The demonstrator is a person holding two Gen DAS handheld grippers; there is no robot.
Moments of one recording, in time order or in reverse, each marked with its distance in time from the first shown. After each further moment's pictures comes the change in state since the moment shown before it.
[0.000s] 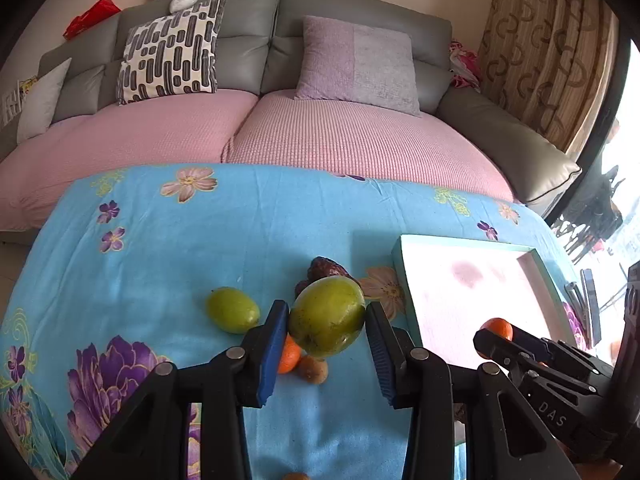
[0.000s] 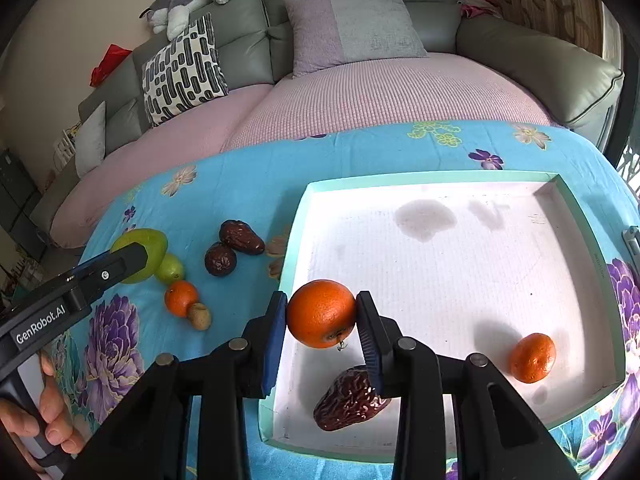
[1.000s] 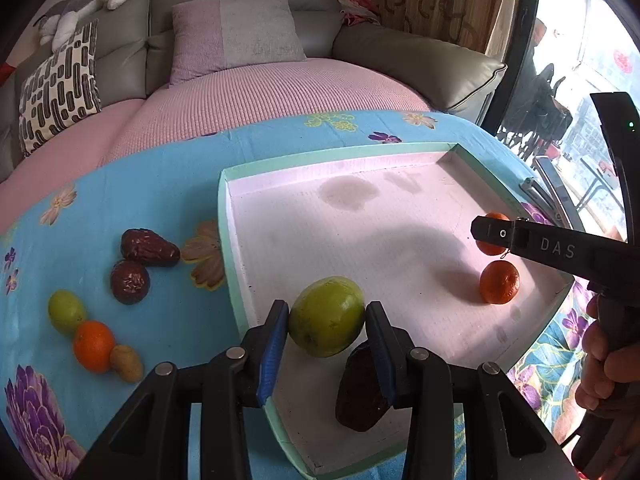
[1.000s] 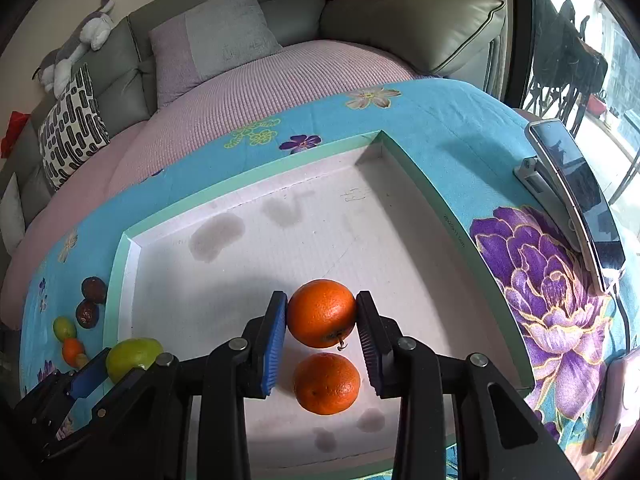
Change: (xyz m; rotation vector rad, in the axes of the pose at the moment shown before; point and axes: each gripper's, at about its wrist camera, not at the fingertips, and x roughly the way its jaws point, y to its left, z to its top) left arm 0.066 -0.117 -0.049 0.276 0.099 -0.137; right arm -0.010 -0.131 -0.003 0.256 -0.003 -0.244
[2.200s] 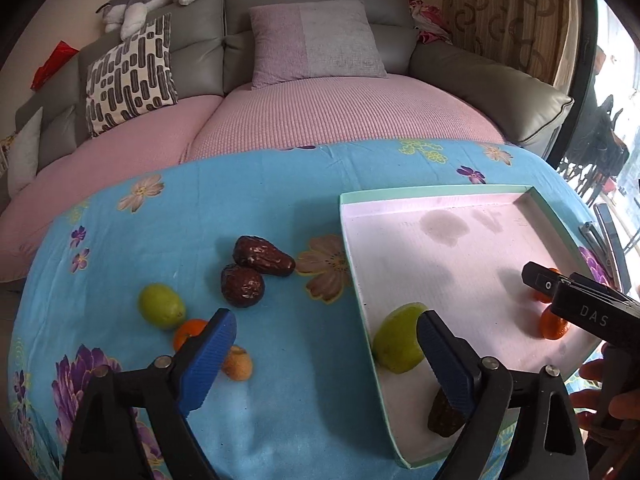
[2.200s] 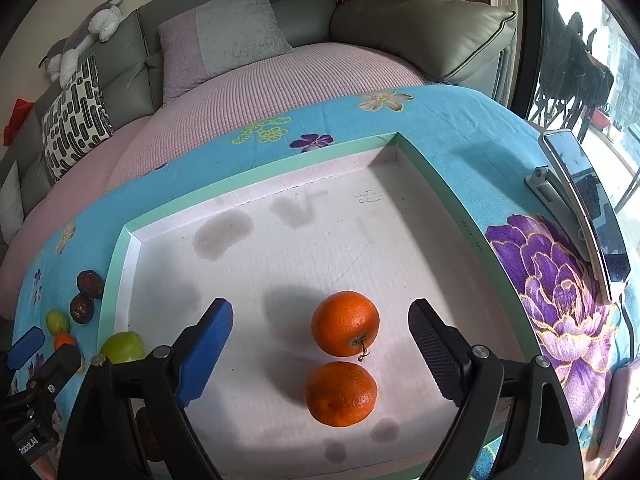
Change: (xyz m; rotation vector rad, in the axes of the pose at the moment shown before) left arm -0.037 0.055 0.011 -0.137 -0.041 0.250; right arm 0.006 0.013 -0.003 -0.044 -0.031 0.000
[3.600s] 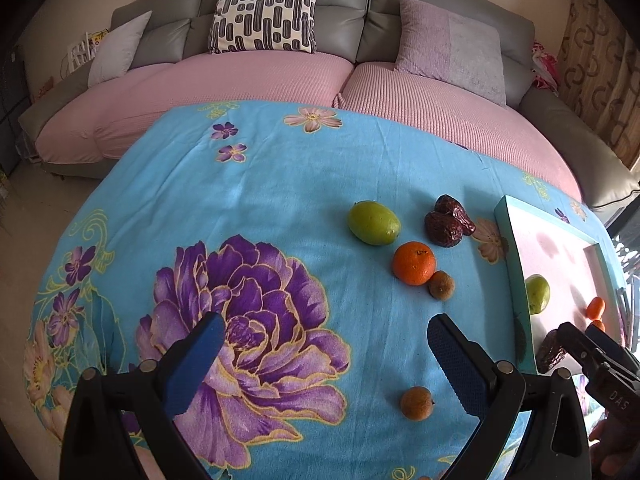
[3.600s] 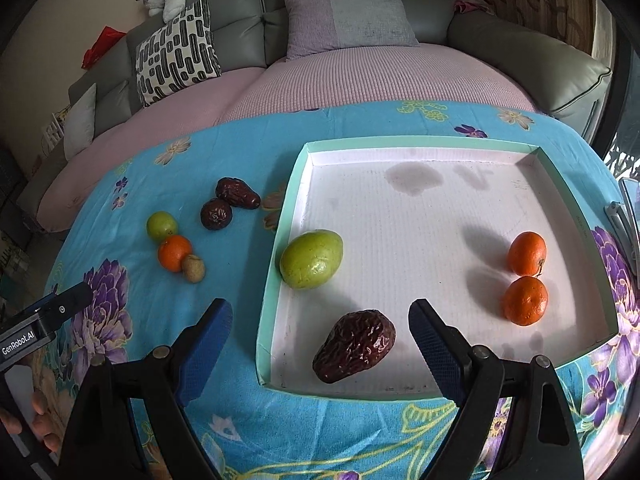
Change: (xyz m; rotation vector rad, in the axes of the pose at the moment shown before) left arm -0.054 0.147 -0.070 -0.332 0.087 0.112; right arm -0.042 0.120 -0.064 -0.242 0.062 0.184
